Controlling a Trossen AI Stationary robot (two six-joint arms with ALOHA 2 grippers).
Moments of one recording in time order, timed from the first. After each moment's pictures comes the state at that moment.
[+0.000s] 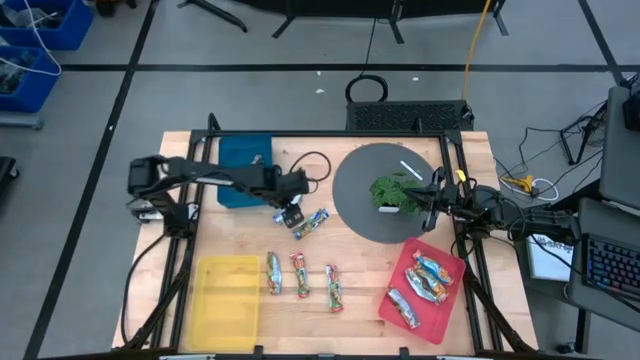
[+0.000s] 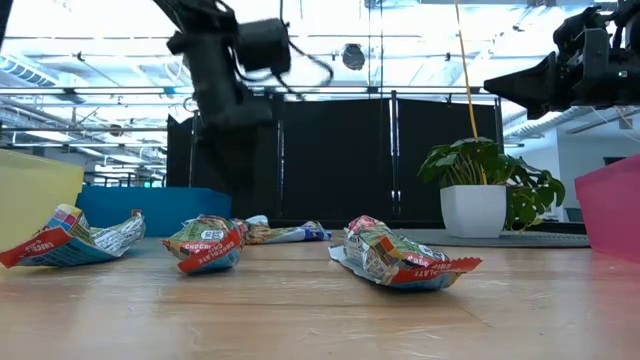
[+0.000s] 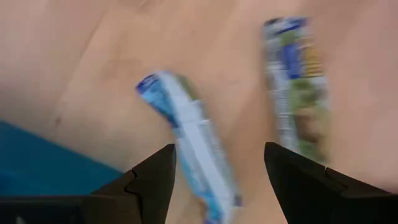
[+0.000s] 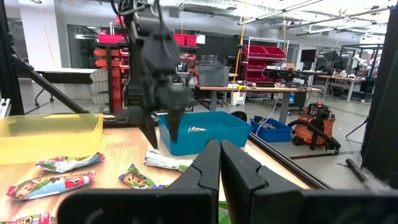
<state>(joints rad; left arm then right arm) 0.16 1.67 1.11 -0.69 -0.09 -0.35 -0.12 0.01 0.02 0.11 0.16 -0.06</state>
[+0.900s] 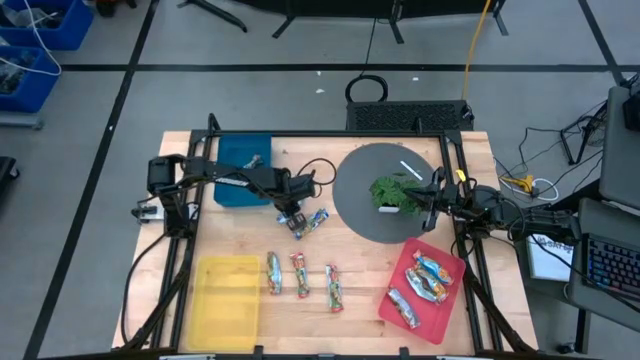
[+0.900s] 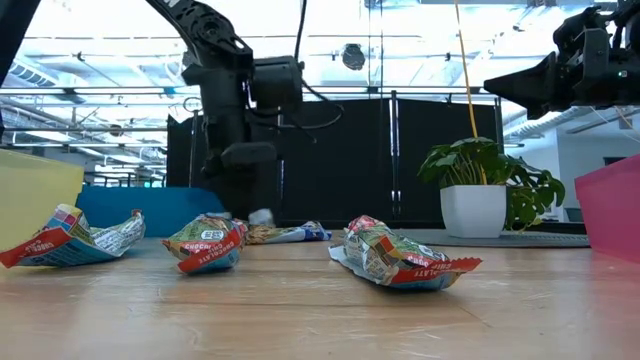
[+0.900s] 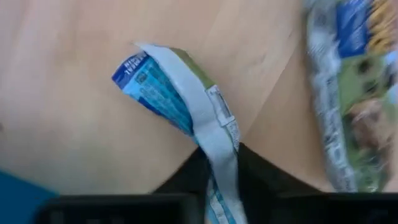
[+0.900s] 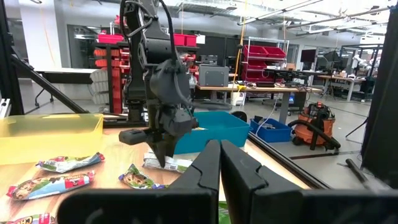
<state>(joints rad) 0.19 1.82 1.12 -0.65 -0.03 -0.30 -0.12 0.01 0.02 0.11 0.16 -0.06</state>
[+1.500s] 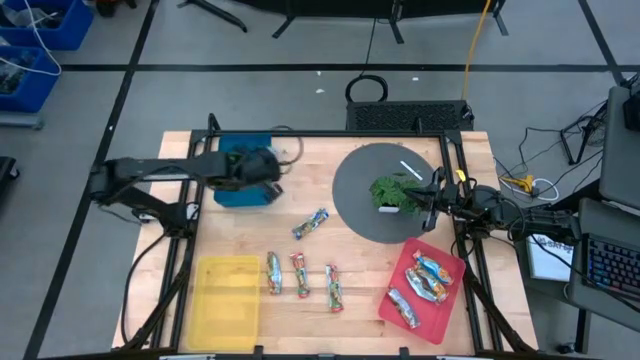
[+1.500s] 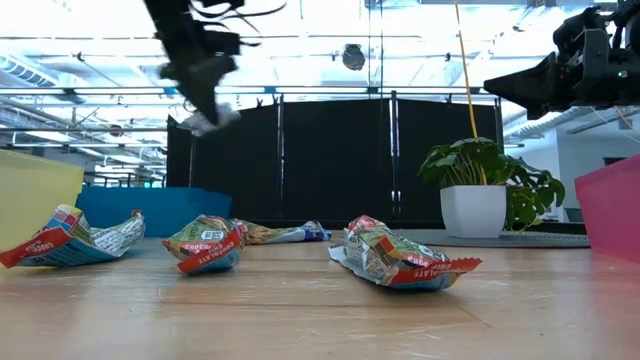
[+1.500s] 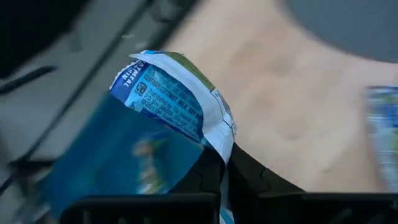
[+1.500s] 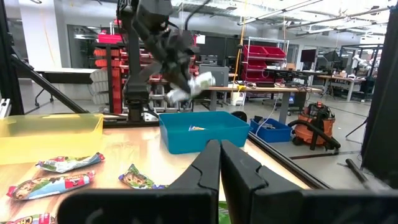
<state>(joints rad) 0.17 1.37 1.14 -0.89 -0.51 -0.35 -0.12 0.01 0.02 0.11 0.16 -0.06</state>
